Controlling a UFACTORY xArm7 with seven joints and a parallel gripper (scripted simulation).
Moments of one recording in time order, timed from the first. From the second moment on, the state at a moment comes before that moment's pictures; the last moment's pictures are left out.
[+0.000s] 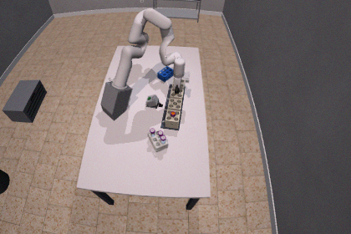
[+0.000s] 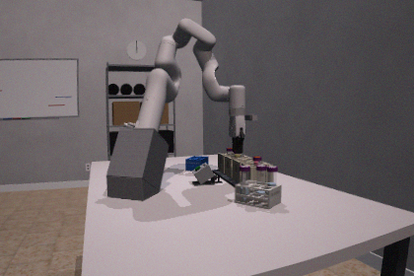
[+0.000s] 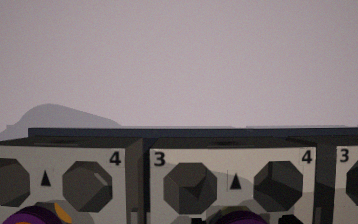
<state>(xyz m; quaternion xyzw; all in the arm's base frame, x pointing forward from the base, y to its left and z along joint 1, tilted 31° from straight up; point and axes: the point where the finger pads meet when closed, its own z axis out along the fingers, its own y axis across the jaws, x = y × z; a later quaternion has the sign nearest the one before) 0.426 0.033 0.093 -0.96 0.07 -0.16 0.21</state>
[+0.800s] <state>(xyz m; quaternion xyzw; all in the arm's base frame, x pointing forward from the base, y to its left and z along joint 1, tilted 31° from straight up) 0.413 0.017 0.128 -0.96 0.07 -0.16 0.21</state>
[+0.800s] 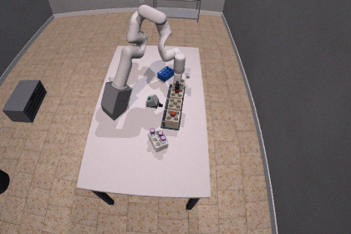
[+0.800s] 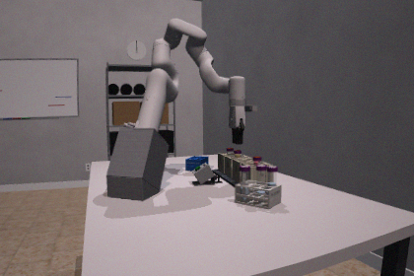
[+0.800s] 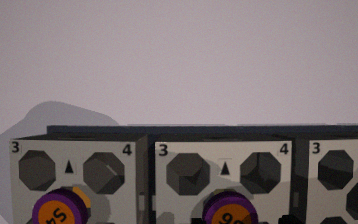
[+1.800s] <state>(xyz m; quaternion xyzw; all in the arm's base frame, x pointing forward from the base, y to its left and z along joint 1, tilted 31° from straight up) 0.395 -0.005 0.175 -0.96 0.07 -0.16 0.21</state>
